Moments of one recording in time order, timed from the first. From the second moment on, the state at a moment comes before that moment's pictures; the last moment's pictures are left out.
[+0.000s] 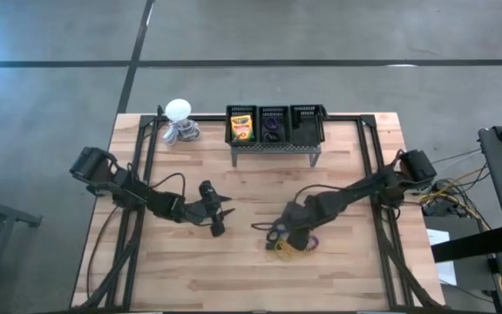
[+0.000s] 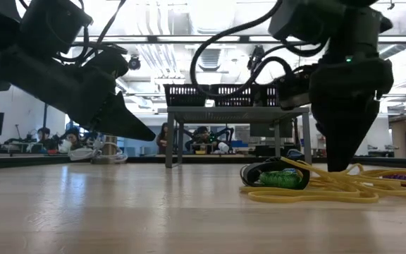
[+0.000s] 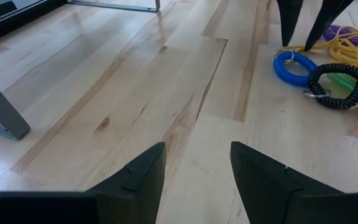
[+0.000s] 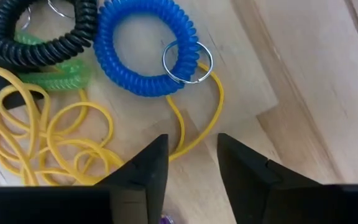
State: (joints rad) left arm -0.32 1.62 0.41 0.63 -0.56 -0.32; right arm 0.30 1.76 0.95 -0.54 -0.01 0.84
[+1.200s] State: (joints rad) left arm -0.32 1.62 0.41 0.63 -0.57 -0.33; right arm 0.16 1.01 1.17 -0.58 0.89 0.04
